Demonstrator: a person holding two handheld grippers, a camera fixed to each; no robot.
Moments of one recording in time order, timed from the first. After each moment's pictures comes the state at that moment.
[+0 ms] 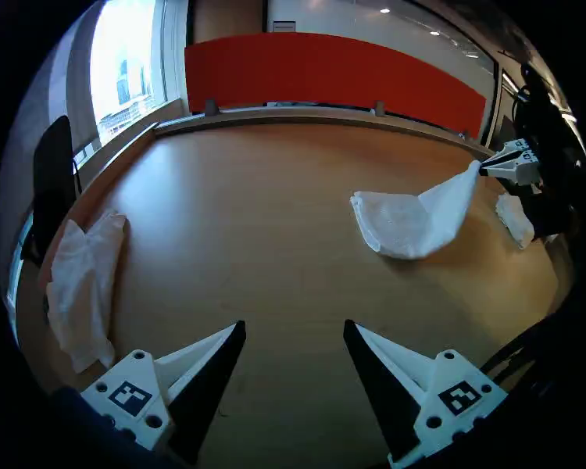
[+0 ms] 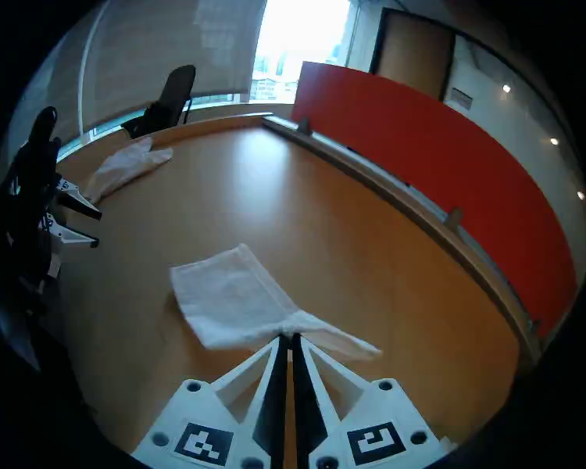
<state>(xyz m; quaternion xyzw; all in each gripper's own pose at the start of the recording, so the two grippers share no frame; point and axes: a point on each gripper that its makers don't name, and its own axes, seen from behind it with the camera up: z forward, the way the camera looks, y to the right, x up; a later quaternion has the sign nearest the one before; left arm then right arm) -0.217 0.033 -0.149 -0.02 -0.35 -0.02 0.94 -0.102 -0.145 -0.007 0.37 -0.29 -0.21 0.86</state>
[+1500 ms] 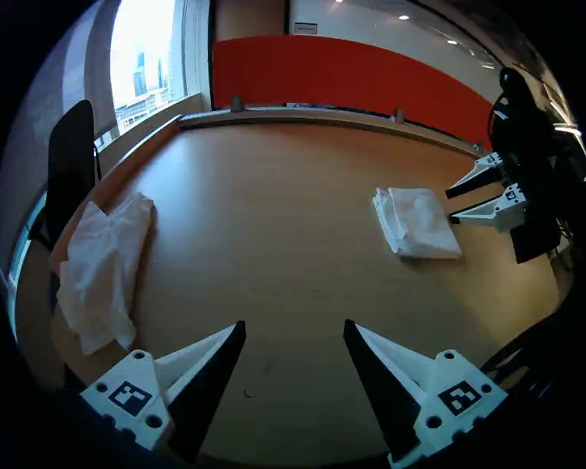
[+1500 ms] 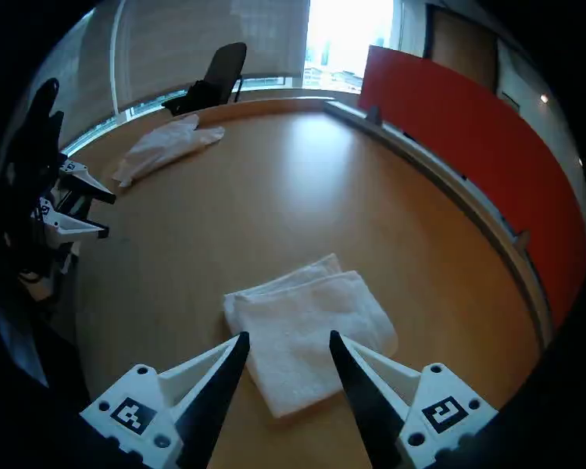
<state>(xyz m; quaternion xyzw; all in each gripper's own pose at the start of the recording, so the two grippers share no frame) -0.215 -0.001 -0.174 0.01 -0.35 -0.04 0.94 -0.152 -0.256 -0.029 0.45 -0.32 -0.23 0.80</state>
